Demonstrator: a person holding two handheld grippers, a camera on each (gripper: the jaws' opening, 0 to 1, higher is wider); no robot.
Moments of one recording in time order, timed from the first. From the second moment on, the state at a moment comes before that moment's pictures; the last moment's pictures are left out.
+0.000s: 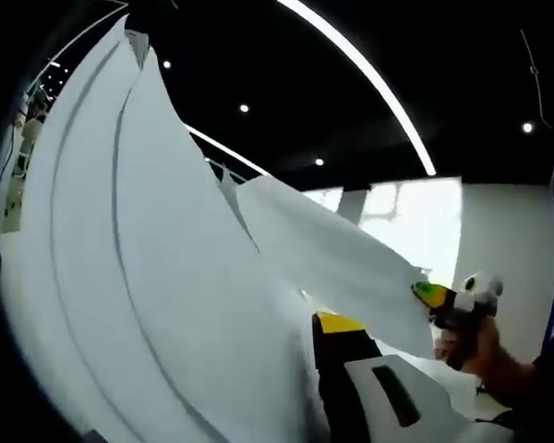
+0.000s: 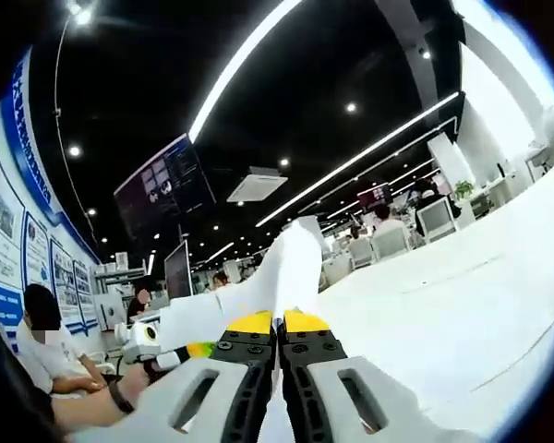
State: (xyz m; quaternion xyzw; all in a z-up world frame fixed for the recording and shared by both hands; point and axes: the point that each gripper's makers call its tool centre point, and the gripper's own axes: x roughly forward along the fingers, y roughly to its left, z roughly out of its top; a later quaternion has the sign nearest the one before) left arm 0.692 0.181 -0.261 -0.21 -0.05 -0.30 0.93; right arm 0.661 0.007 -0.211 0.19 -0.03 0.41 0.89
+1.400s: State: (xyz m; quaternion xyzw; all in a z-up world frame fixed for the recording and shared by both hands) left arm 0.690 0.185 -0.253 -0.26 -0.06 -0.31 0.91; right arm 0.642 0.055 -0.251 0.13 0.01 0.45 0.88
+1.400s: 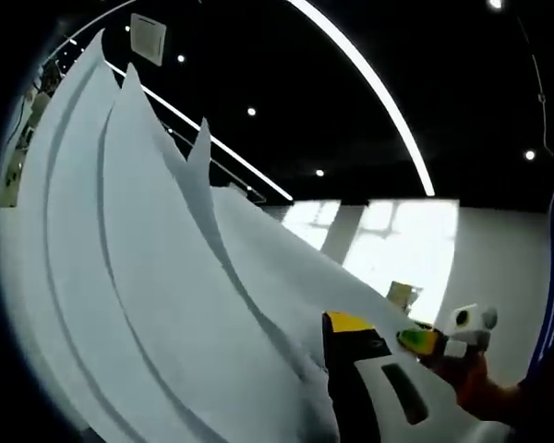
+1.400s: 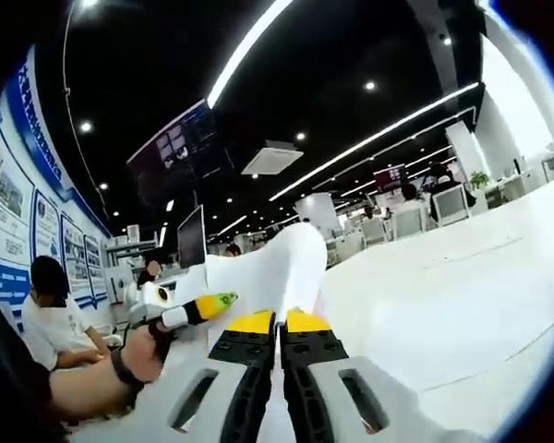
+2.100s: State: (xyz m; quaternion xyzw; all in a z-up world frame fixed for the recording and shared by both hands) left arm 0.686 0.187 -0.245 -0.30 -0.07 -0.32 0.89; right arm 0.644 0.056 -0.254 0.10 0.01 0.45 0.89
